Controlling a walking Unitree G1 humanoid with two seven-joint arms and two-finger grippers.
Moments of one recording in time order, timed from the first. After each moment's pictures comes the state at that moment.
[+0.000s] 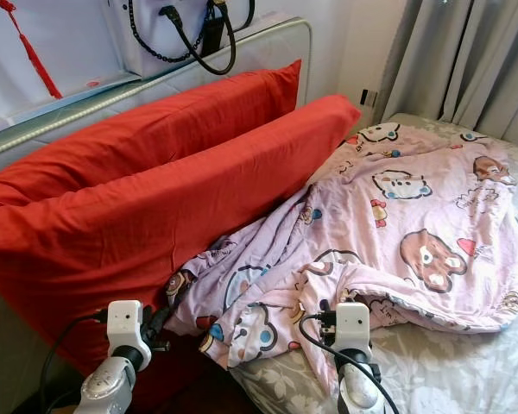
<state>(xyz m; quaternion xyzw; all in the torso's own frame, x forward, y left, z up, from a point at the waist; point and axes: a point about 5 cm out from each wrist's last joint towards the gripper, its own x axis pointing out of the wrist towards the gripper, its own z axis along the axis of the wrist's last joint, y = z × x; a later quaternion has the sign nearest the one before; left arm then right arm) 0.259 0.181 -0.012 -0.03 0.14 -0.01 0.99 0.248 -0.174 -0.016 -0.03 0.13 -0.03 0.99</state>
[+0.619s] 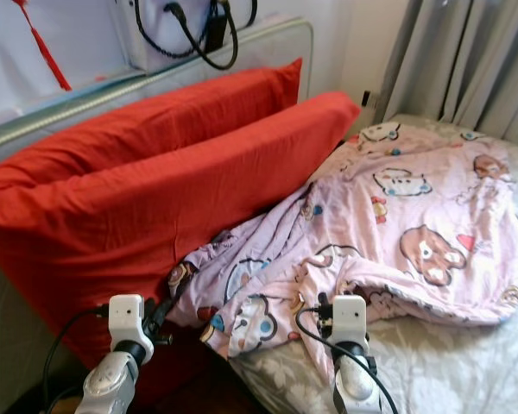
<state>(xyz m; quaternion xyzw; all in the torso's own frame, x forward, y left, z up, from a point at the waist) 0.264 0.178 -0.005 -0.04 0.12 -0.01 0.99 0.255 -0.170 -0.012 -0.03 0.13 -0.04 0.99</state>
